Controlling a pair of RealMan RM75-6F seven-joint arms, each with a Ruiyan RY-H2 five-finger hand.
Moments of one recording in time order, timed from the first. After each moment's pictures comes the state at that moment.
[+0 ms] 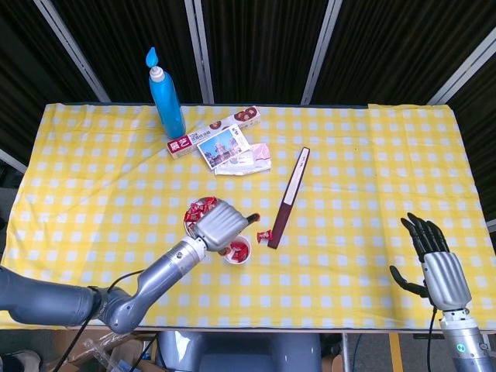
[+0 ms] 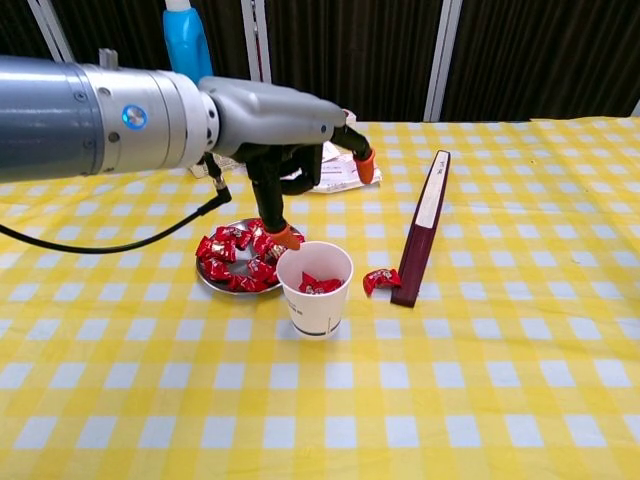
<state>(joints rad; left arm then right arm) -1.19 -1.41 -0.11 -1.83 0.78 0.93 0.67 0.12 -1.14 0.05 -1.66 -1.58 1.49 0.18</state>
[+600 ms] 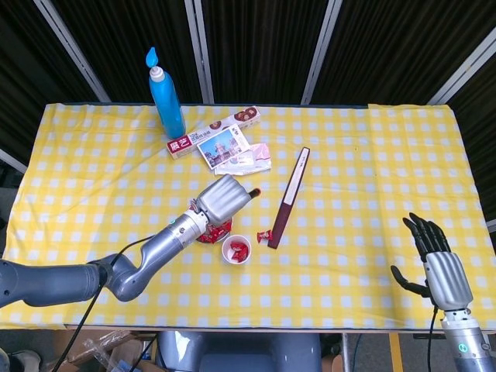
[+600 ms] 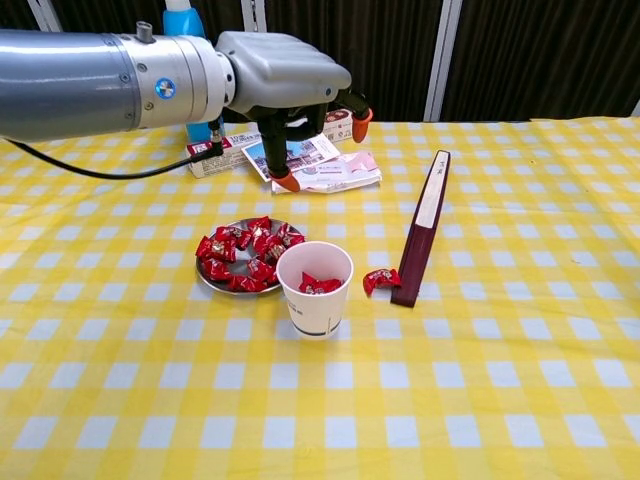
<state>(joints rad) -1.22 -1.47 -0.11 -1.49 1.07 0.84 0.60 0.12 -1.13 0.05 -1.67 -1.57 1.48 0.21</state>
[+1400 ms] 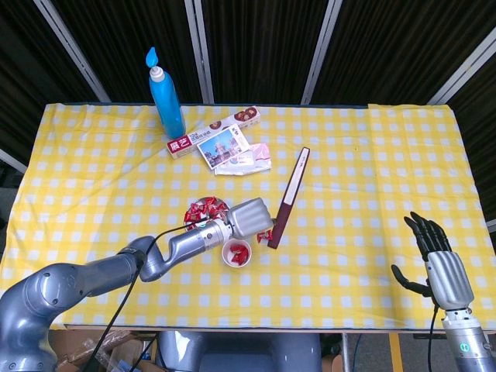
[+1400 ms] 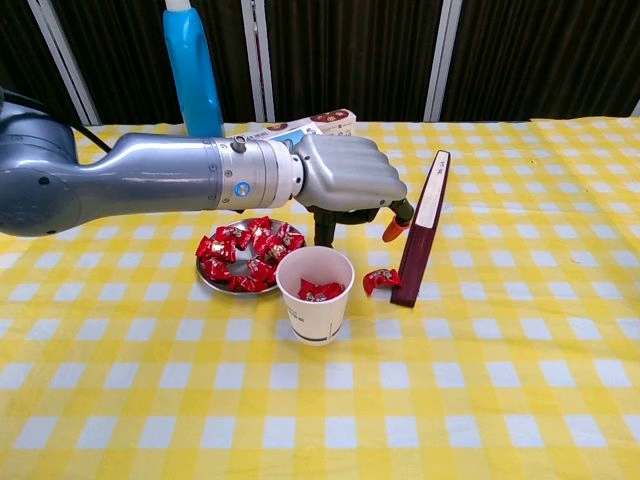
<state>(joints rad) -1.31 -1.76 -0.01 -0.99 1.54 0.72 0.15 0.12 -1.12 0.05 -1.68 -1.57 1.48 0.23</state>
